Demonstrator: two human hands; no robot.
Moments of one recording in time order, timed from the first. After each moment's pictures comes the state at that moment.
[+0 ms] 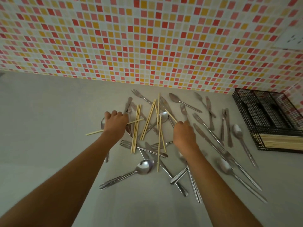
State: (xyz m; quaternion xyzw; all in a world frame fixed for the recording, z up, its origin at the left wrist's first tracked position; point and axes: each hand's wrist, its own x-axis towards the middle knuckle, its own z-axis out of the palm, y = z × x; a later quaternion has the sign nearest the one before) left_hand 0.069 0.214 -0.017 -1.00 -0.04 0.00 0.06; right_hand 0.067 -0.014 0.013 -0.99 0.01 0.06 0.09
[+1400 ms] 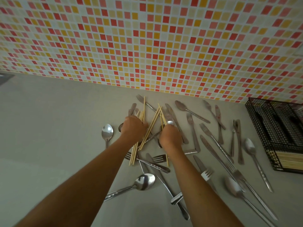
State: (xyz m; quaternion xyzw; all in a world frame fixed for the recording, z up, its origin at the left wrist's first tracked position) left_hand 0.111 0.165 -0.008 -0.96 -0.19 0.07 -0.17; right_hand 0.113 0.038 -0.011 -0.95 0.08 0.08 0.28
